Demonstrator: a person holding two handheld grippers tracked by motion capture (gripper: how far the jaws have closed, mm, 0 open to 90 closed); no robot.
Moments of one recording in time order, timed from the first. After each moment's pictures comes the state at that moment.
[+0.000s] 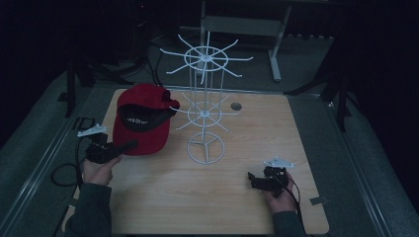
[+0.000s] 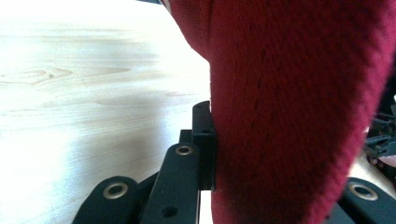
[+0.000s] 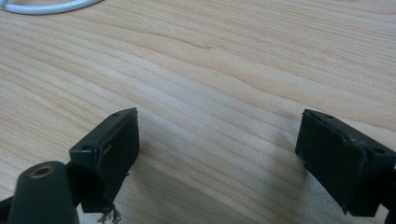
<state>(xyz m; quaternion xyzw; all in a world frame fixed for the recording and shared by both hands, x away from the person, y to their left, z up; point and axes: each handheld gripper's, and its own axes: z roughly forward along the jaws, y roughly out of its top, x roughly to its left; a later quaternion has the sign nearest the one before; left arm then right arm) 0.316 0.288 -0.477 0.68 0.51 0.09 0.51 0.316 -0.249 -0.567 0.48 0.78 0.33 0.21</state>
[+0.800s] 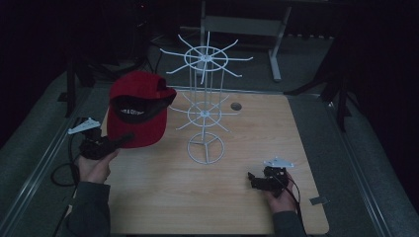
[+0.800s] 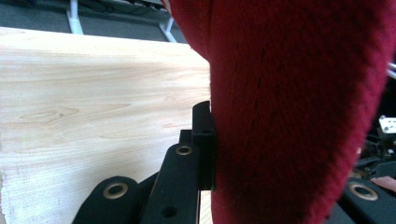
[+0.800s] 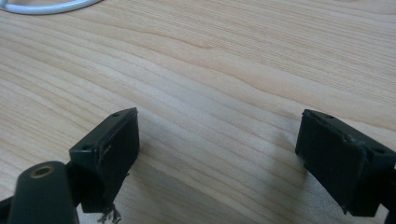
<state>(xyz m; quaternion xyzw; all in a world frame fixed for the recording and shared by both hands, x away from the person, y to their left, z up) 0.309 0.287 -0.447 0.66 0.50 0.12 0.54 0.316 -0.249 -0.567 0.48 0.78 0.33 0.21</state>
